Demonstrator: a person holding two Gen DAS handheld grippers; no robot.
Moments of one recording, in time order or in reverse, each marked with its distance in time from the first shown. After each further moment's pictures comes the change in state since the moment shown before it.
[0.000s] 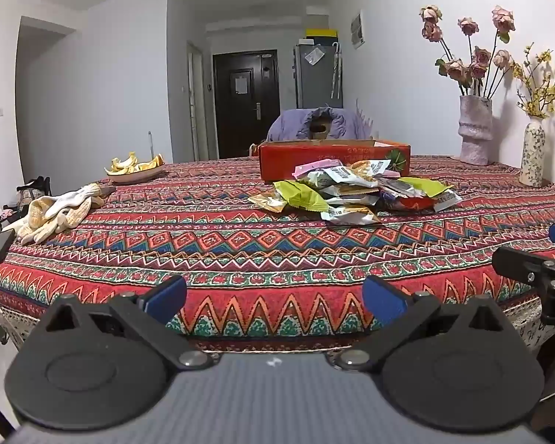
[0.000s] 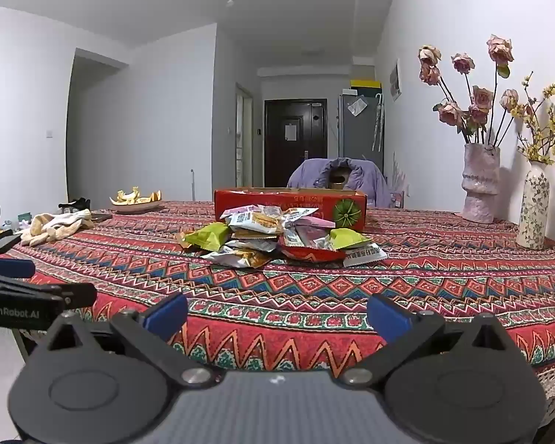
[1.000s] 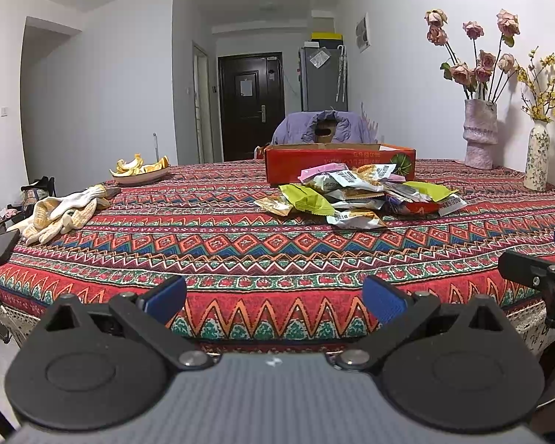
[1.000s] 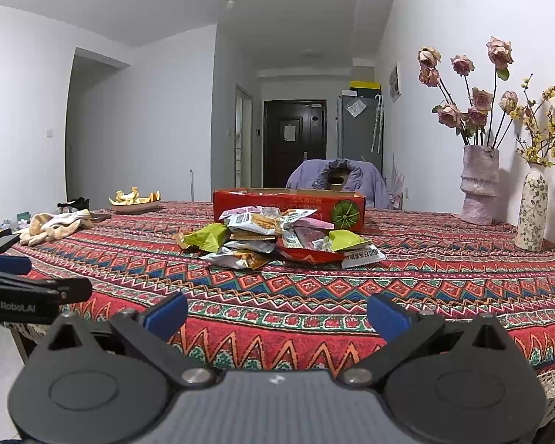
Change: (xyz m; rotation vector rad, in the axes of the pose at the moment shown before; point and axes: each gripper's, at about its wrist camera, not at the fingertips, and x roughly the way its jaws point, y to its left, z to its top) left arm -0.002 0.003 0.002 -0.003 -0.009 0.029; right arm 0.001 0.001 0.002 -0.001 -0.006 -0.004
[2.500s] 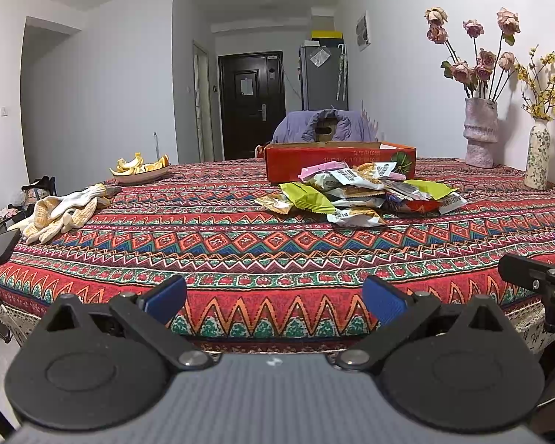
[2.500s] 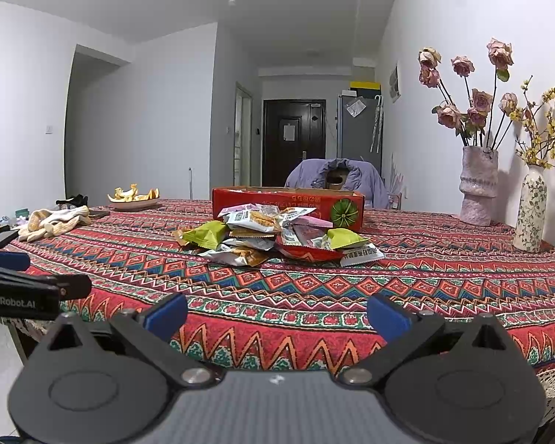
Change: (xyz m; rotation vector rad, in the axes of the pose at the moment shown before) left arm 0.002 -0.002 -0.001 0.003 0.008 0.001; right arm -0.002 0.000 -0.002 -0.011 0.001 -0.004
